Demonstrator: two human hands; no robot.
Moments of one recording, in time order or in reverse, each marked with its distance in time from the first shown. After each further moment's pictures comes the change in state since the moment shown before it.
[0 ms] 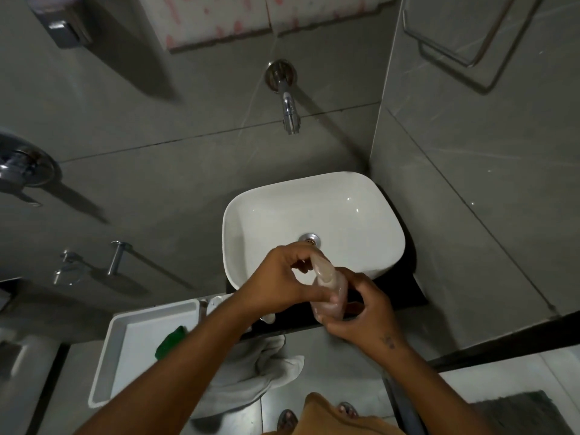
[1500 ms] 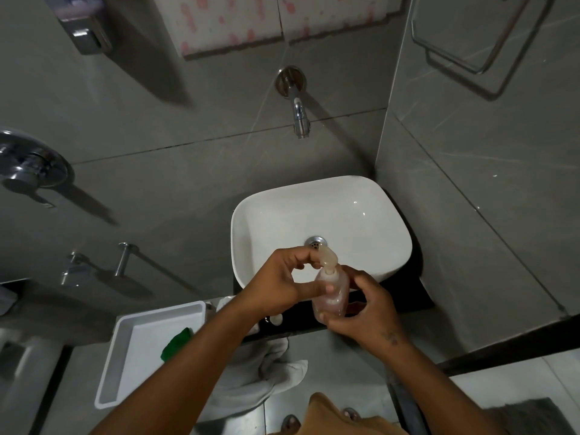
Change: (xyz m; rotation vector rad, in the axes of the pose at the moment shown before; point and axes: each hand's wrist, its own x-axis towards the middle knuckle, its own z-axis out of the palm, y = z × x) left_hand -0.013 -0.006 -0.012 -0.139 0.025 0.015; right_hand 0.004 -0.018 0.010 0.013 -0.022 0.010
